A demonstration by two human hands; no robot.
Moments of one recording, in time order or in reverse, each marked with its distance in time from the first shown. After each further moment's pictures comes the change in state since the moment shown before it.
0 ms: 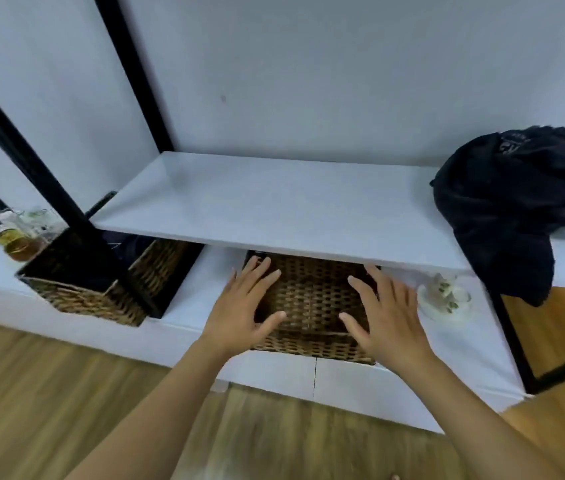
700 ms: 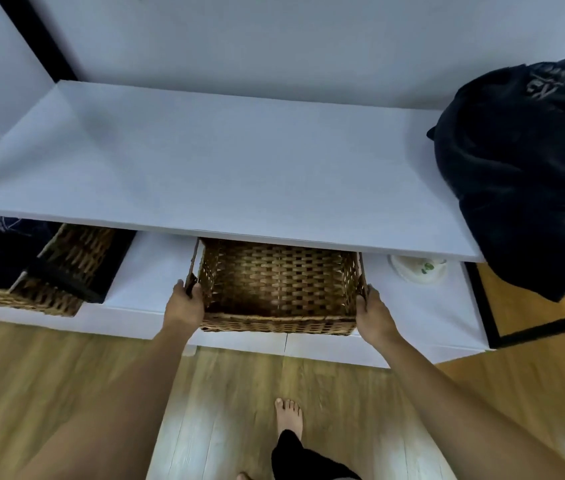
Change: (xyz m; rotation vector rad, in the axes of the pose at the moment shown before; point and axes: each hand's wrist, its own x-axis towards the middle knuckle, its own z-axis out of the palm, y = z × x) left_hand 0.017 -0.110 0.116 -0.464 -0.140 -1.110; right_hand 0.013 0.077 0.140 0.565 -0.384 0.889
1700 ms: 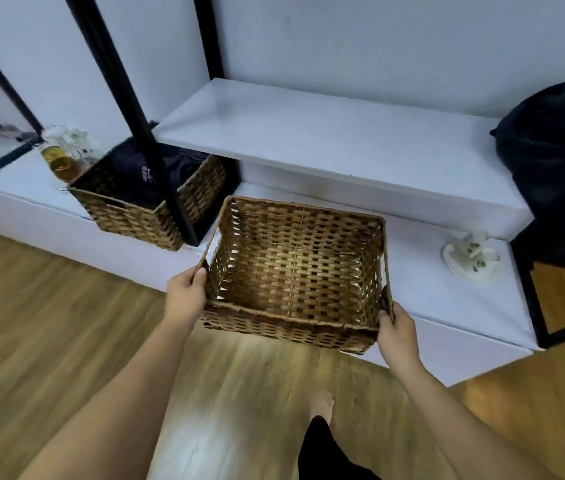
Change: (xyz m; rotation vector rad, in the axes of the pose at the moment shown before) left_hand -0.171 -0.121 -0.133 -0.496 0.245 0.134; right_hand -0.190 0.020 0.070 0.395 0.069 -0.269
